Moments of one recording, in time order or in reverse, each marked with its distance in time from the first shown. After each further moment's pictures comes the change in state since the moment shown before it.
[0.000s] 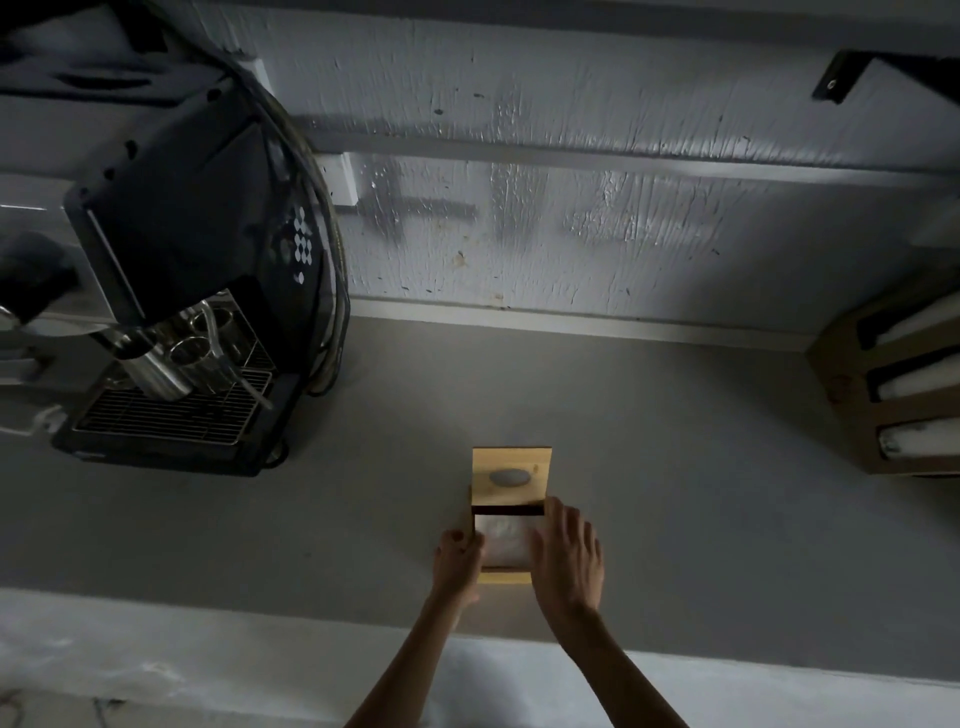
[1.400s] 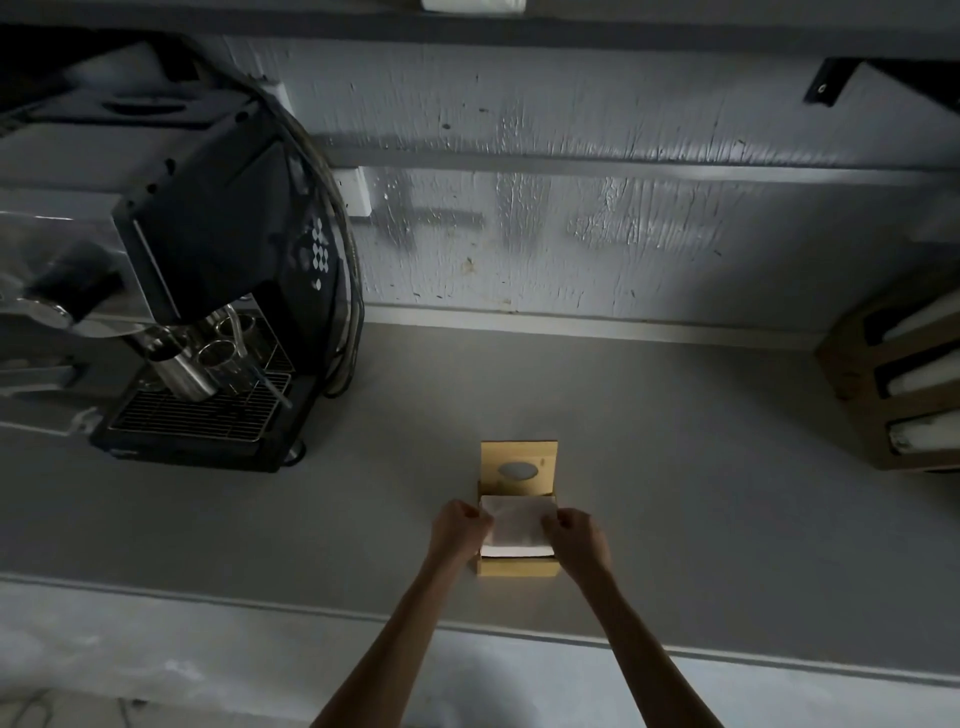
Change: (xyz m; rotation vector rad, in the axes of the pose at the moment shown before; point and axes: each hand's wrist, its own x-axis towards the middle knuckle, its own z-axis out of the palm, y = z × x) left_hand -0.031 0.061 -0.023 0.327 0.077 0.154; right_hand 0.020 0.001 -0.021 0.432 -0.331 0.275
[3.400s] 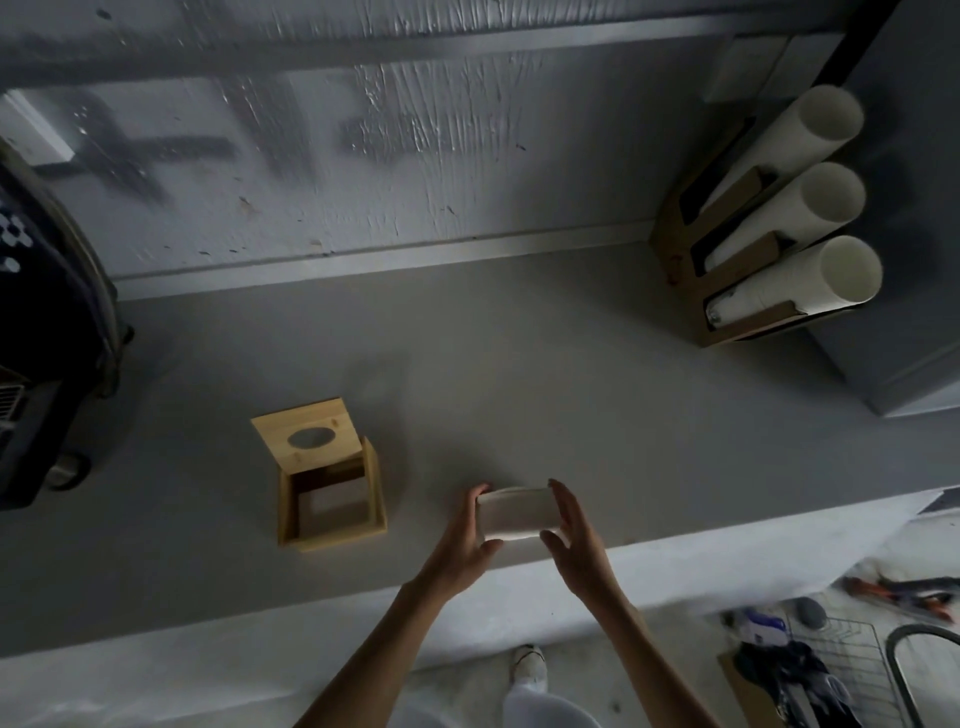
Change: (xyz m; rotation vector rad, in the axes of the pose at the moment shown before) left_hand -0.045 -0.003 0.241 0.179 -0.428 0.589; right_hand -0.019 0.237 -0.128 0.256 0.058 -0.124
